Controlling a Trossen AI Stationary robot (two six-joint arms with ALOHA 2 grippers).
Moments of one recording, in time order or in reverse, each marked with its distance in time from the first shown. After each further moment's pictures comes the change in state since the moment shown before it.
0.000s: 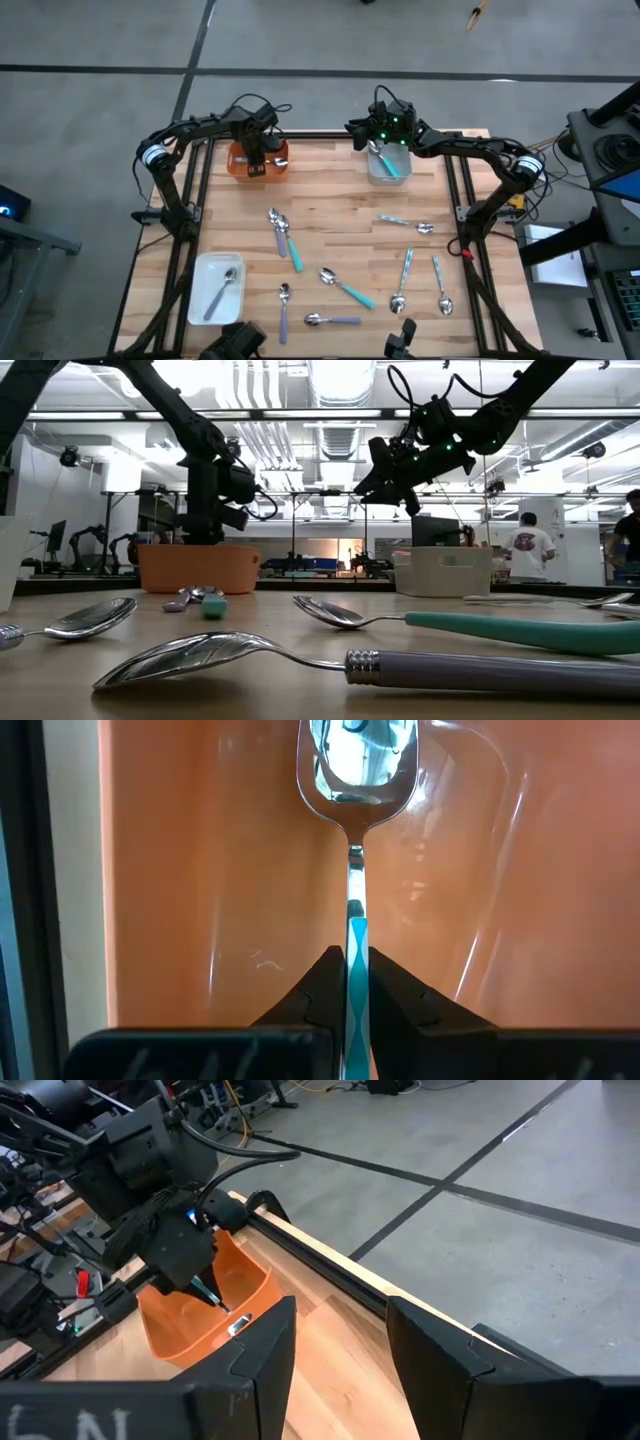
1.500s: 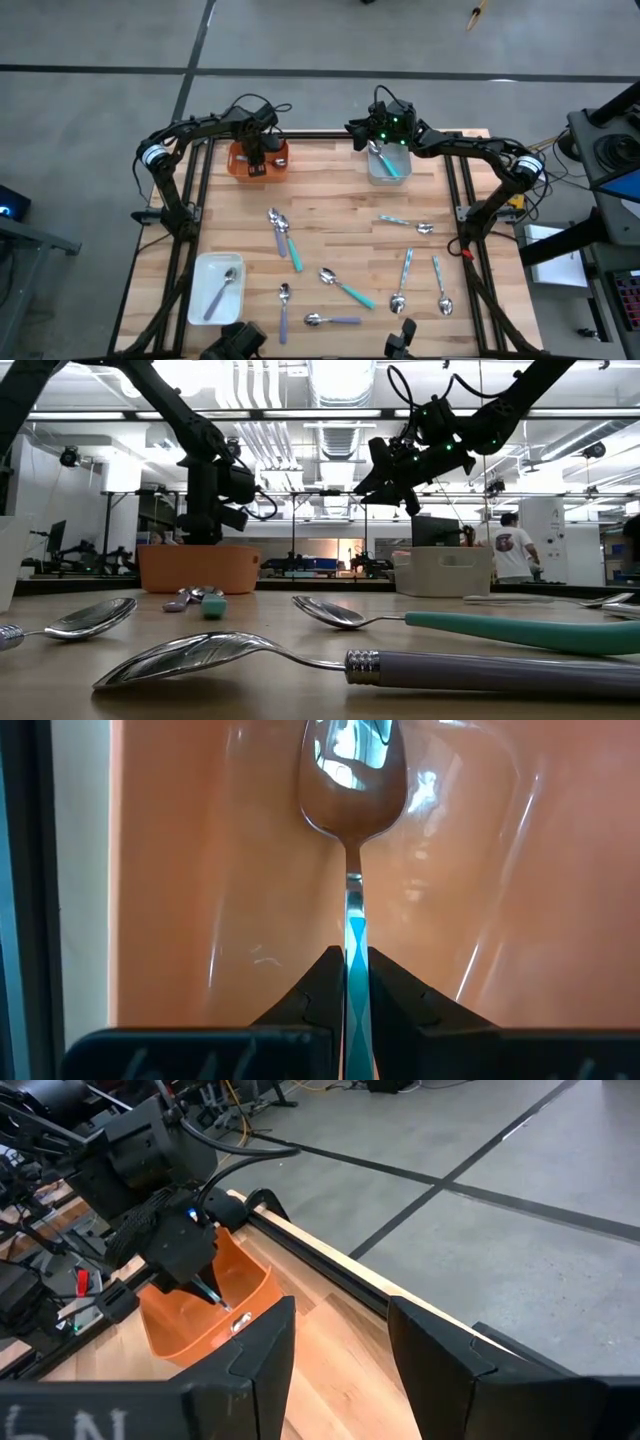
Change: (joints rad) left arm 0.000 0.000 -0.002 -0.002 -0.009 -0.039; right arm 0.000 0.000 0.000 -0.003 0.000 0.000
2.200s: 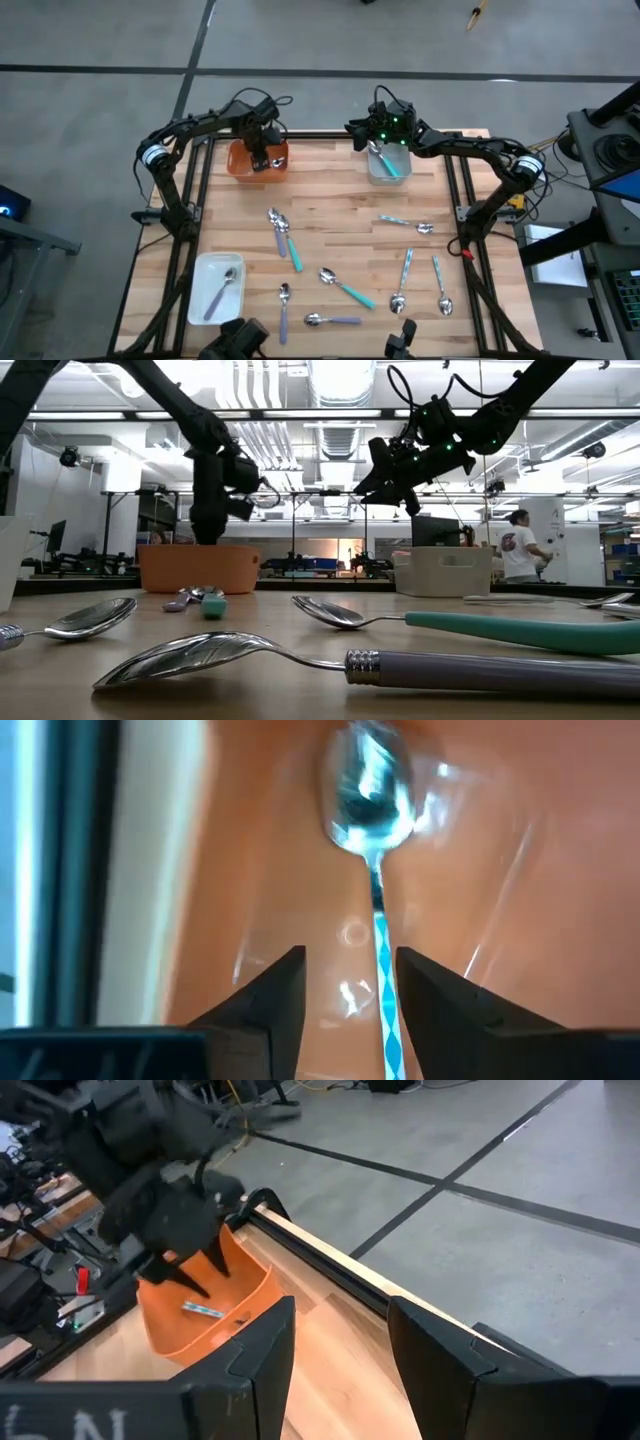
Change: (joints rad) left arm -0.001 -0.001 0.090 -0.050 0.005 -0.091; right arm 0.000 0.000 0.000 0.000 -0.005 -0.005
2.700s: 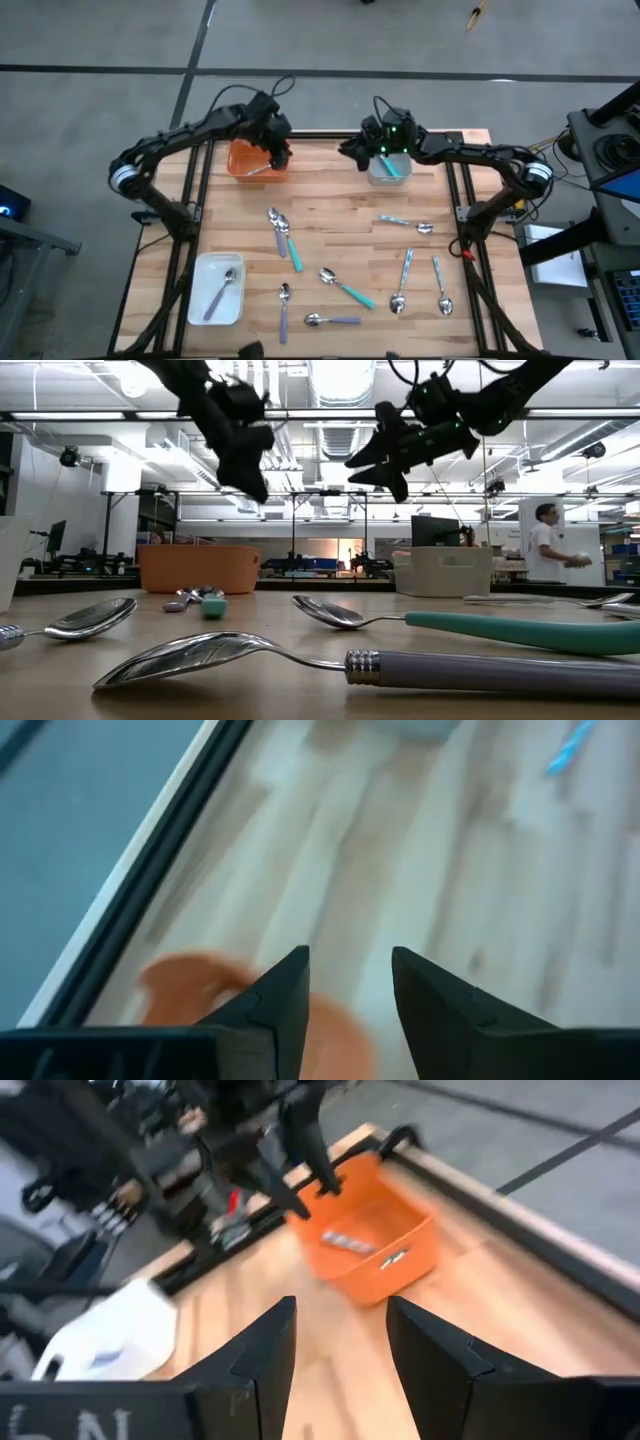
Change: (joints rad) left arm -0.178 -0.281 -0.048 0.283 0.238 -0.343; right arm 0.125 -0.089 0.000 -0.126 -0.221 0.009
